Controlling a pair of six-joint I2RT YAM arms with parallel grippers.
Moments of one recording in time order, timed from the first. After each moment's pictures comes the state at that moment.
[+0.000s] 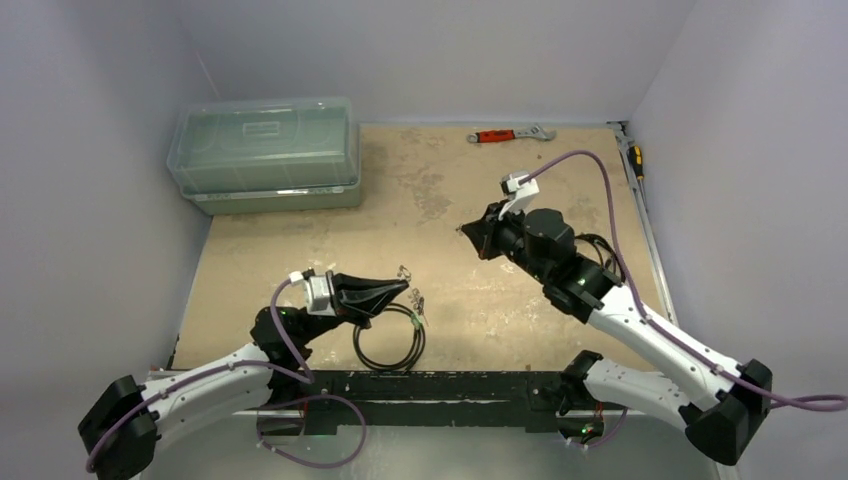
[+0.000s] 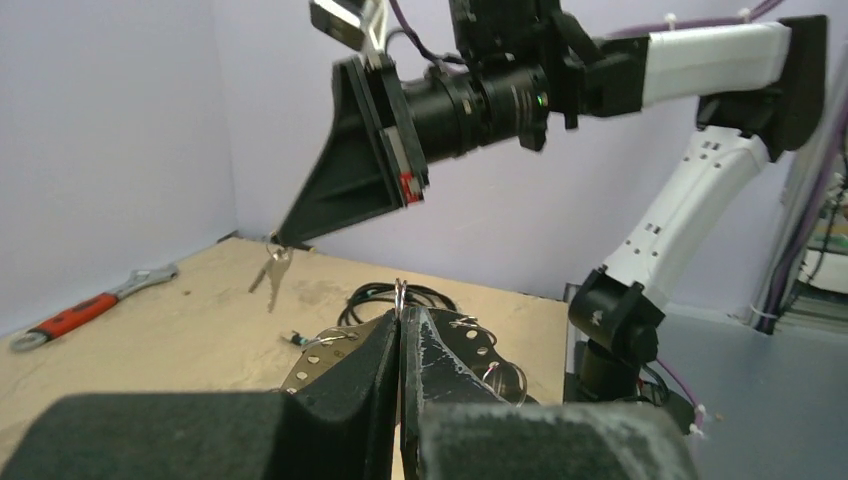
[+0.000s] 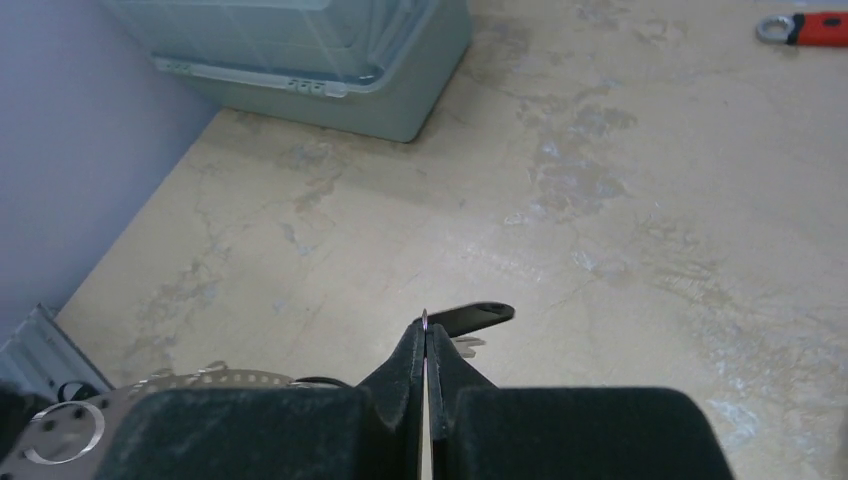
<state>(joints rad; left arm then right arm) -0.87 0.65 0.14 1.00 0.27 -0.23 0.74 0.98 0.81 -0.10 0.13 0.40</state>
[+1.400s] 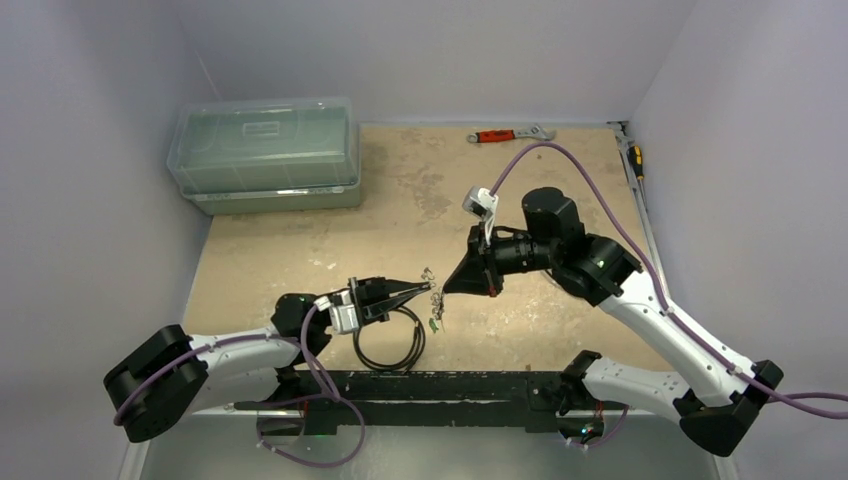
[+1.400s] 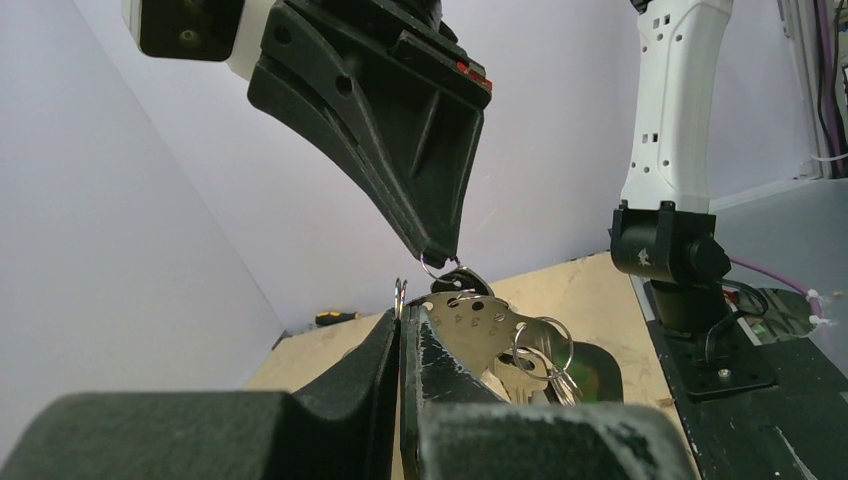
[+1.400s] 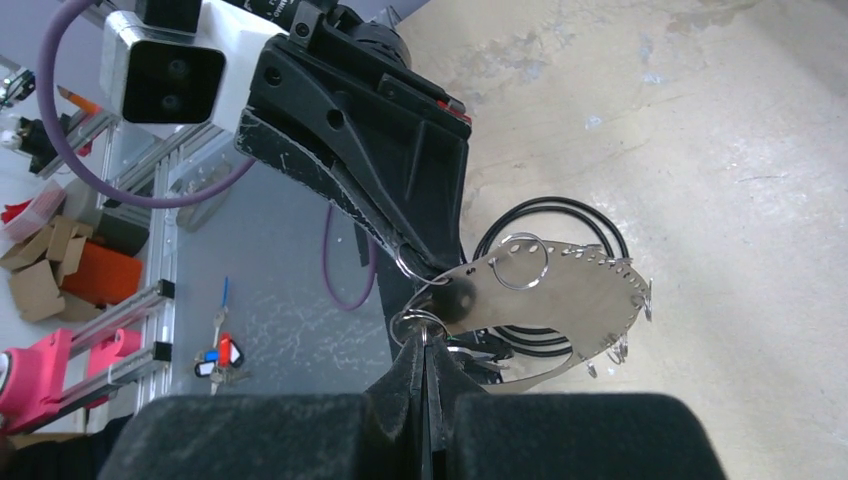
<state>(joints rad) -0.87 1.06 0.19 1.45 0.57 0.15 0.74 1.02 1.13 -0.60 -0.70 0.20</state>
